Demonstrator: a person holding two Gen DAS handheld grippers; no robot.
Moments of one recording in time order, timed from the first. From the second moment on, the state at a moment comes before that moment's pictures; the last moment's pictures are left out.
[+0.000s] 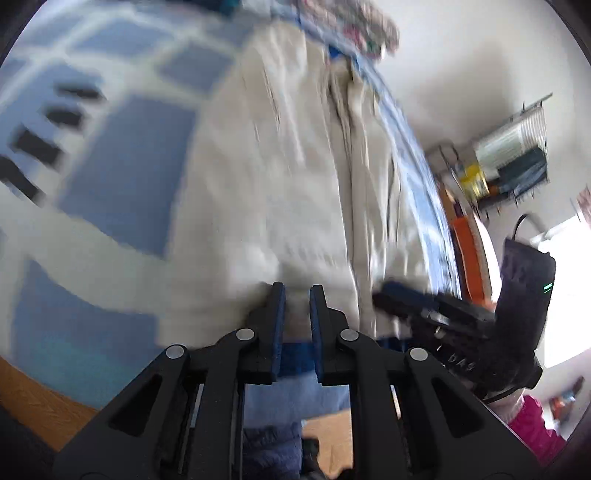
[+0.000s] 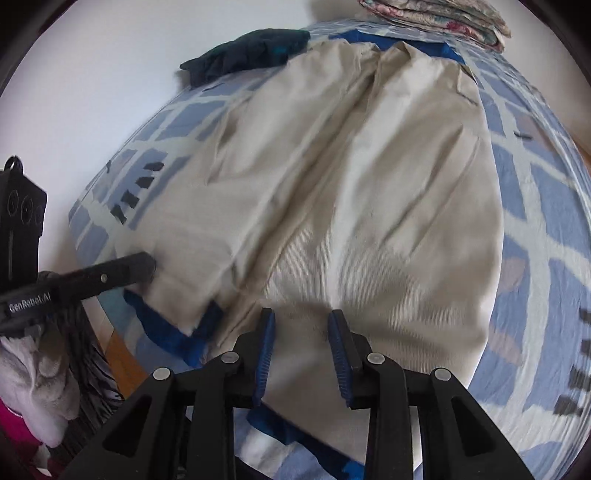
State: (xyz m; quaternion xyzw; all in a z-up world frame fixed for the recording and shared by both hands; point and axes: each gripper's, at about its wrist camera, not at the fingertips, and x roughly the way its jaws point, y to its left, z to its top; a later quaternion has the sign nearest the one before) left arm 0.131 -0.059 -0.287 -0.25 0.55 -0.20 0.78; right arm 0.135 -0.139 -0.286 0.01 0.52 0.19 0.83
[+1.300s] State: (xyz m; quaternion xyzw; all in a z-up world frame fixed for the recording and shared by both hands) left arm 0.148 0.010 -0.296 -0.33 0.56 -0.19 0.73; right arm 0.093 -0.287 -0.311 0.31 0.53 0.16 0.77
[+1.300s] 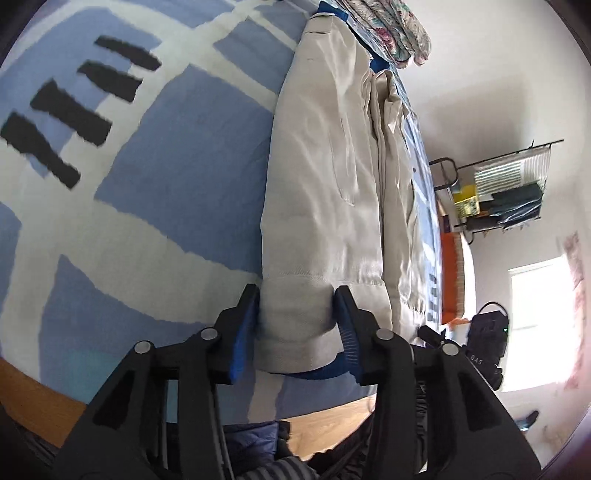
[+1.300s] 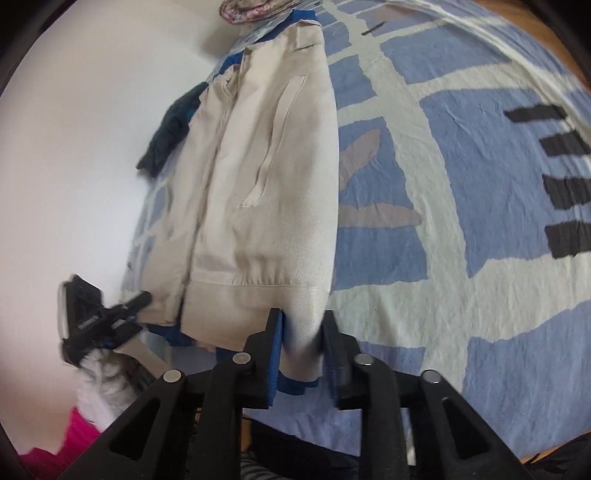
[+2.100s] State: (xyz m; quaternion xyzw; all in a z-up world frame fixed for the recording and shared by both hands) left arm 0.164 -0.001 -0.229 -0.39 0.53 -0.22 0.72; right arm 0.112 -0.277 -0.281 0.44 0.50 0.20 0.72
